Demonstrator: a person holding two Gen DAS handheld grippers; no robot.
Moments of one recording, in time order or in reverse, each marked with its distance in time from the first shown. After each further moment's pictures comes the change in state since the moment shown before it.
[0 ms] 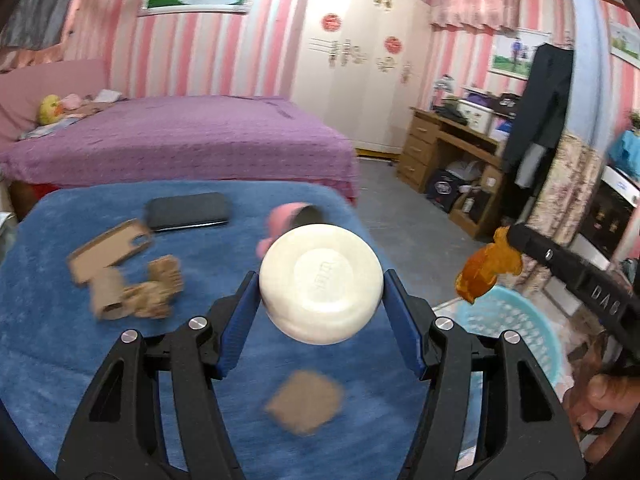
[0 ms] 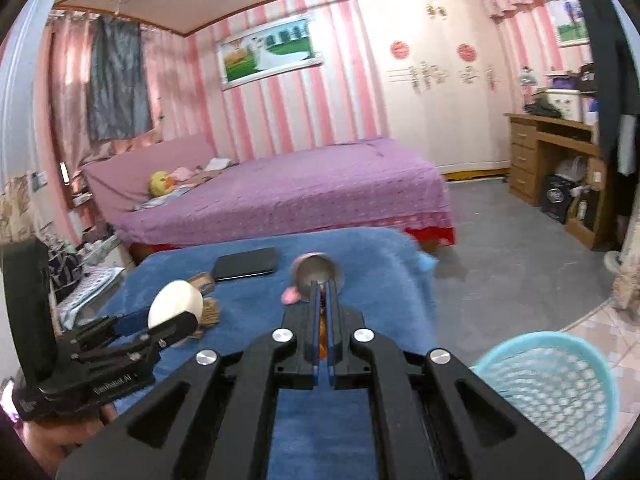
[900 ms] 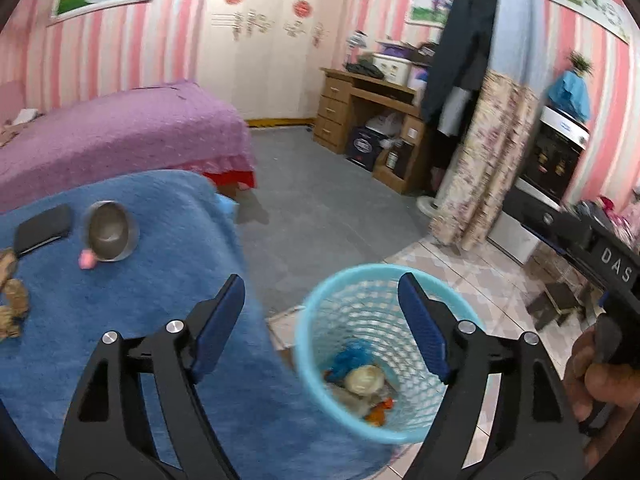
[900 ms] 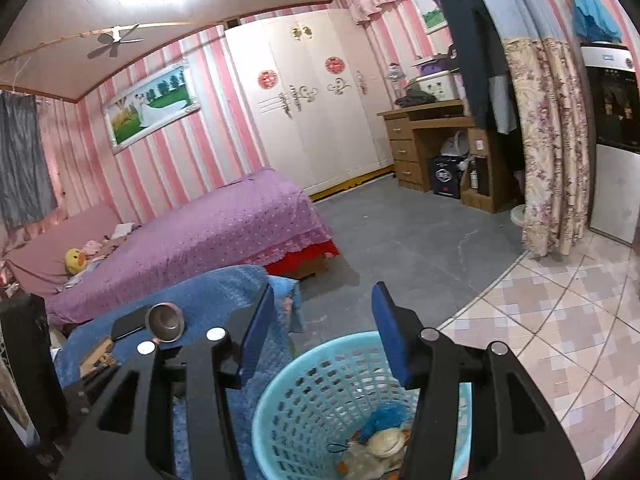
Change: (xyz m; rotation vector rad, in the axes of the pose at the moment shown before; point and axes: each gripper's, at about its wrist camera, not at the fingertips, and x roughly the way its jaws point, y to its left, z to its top) left arm 0.062 -0.157 -0.014 0.137 0.106 -0.190; right arm -0.062 -0.162 -0.004 0.258 -0.099 -0.244
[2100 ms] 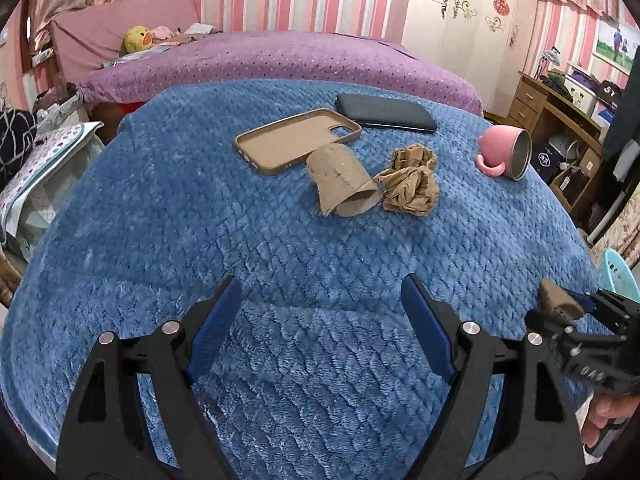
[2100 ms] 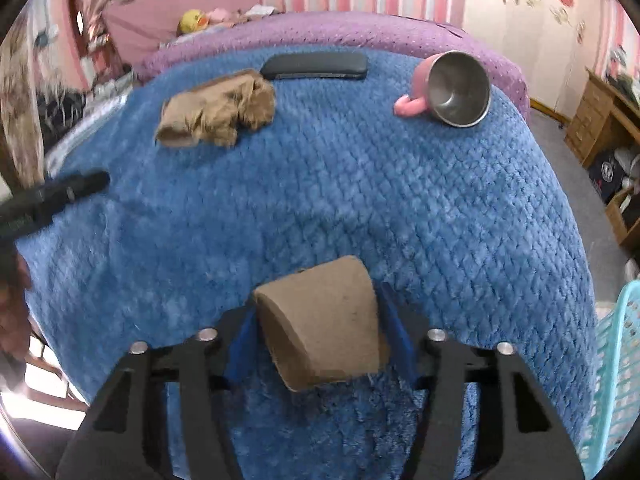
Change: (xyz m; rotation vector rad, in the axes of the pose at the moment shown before) left arm -0.126 0.344 -0.129 -0.337 0.125 0.498; right arm 0.117 0.292 -0.216 -0.504 0.596 0.332
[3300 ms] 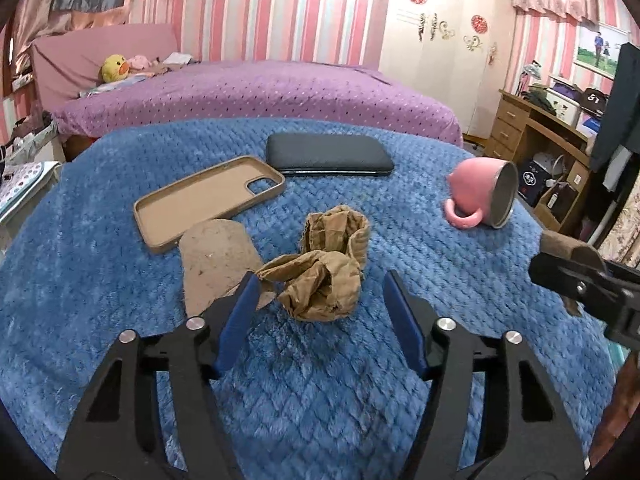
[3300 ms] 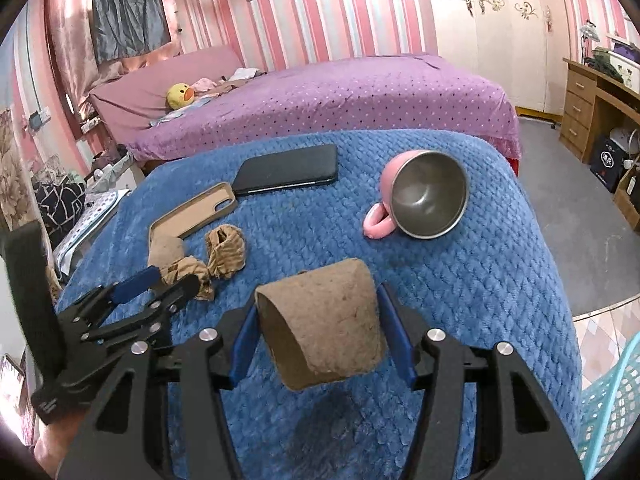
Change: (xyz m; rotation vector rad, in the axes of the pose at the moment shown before) left arm 0.064 -0.076 0.050 0.034 -0.114 -0.052; right arm 0.001 -0.035 0.077 0.108 -0.164 0.019
